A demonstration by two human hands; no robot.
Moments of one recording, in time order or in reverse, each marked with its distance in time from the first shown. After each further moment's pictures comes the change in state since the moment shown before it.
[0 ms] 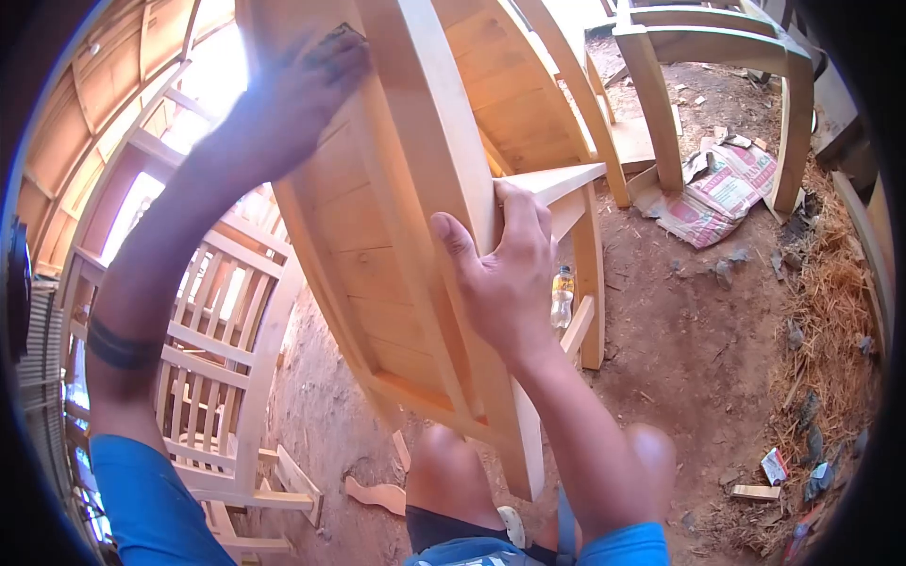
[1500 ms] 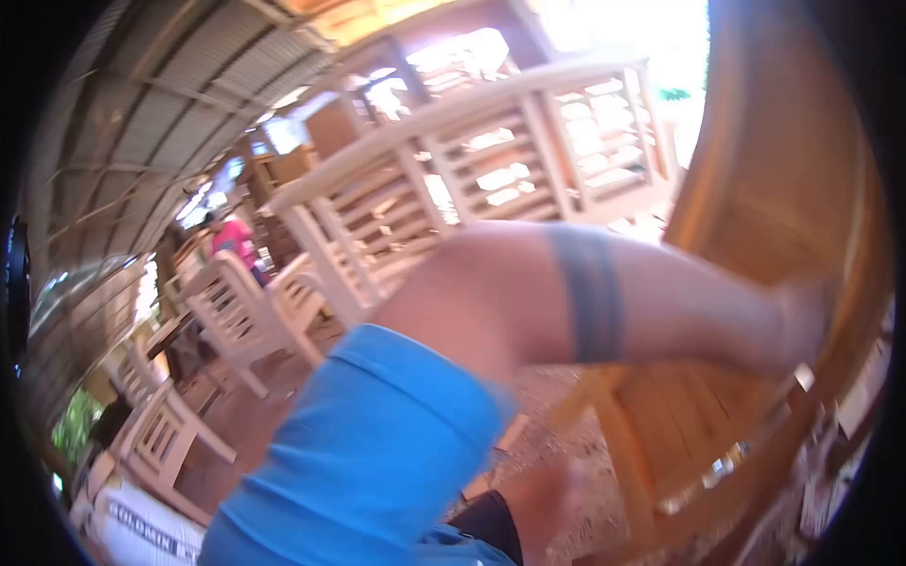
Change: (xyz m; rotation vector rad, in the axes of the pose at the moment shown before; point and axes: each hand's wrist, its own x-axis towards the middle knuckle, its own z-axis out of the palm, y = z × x) left_hand -0.056 0.070 0.012 0.306 0.051 -0.164; right_hand -0.002 0.018 0.007 0.083 -0.091 0.004
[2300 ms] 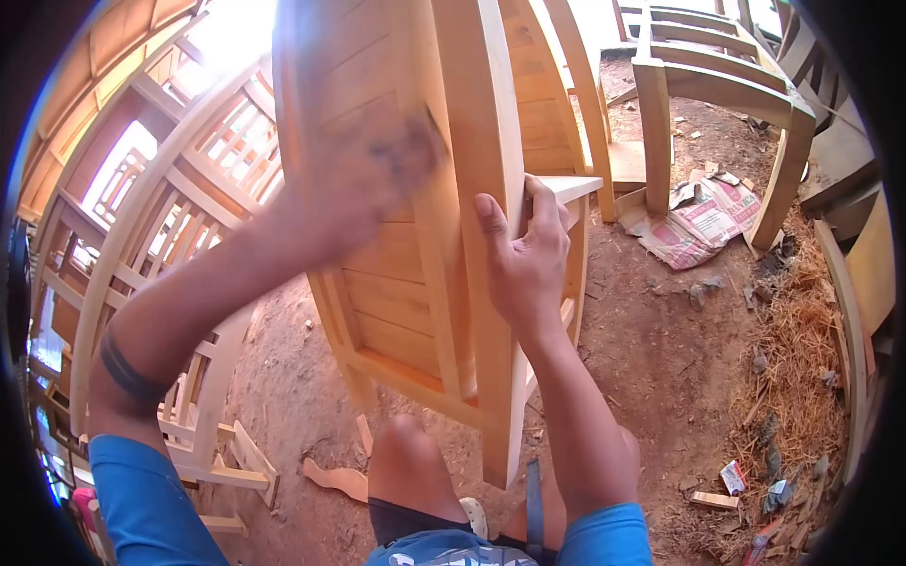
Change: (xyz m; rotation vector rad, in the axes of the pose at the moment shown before) left_hand 0.016 0.004 -0.046 -0.617 -0.029 0.037; right_hand 0.001 -0.012 -0.003 -0.062 0.090 0.001
